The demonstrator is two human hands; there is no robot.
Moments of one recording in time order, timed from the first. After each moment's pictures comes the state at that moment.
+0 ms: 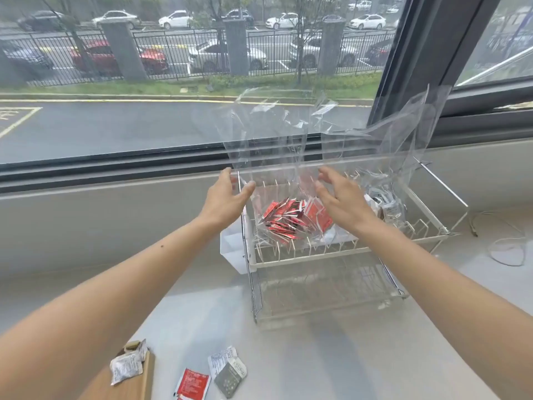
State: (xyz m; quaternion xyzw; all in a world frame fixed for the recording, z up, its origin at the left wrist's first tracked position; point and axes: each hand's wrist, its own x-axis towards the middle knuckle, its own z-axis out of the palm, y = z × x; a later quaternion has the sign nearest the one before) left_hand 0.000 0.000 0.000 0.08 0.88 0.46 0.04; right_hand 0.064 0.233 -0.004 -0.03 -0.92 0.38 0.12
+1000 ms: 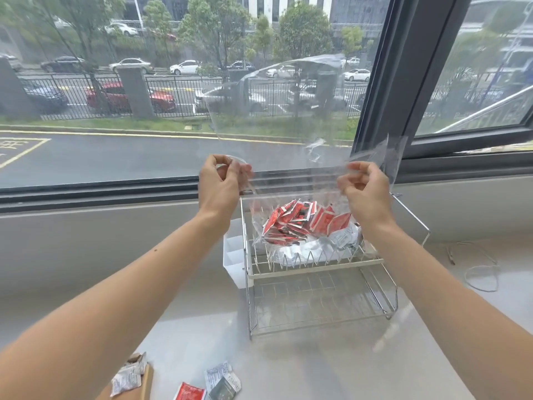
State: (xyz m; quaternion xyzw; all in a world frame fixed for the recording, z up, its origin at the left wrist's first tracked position) left_hand 0.063 0.004 0.101 0.07 0.65 0.75 -0.11; right_hand 0.124 0.233 0.087 -0.12 -0.76 0.55 0.31
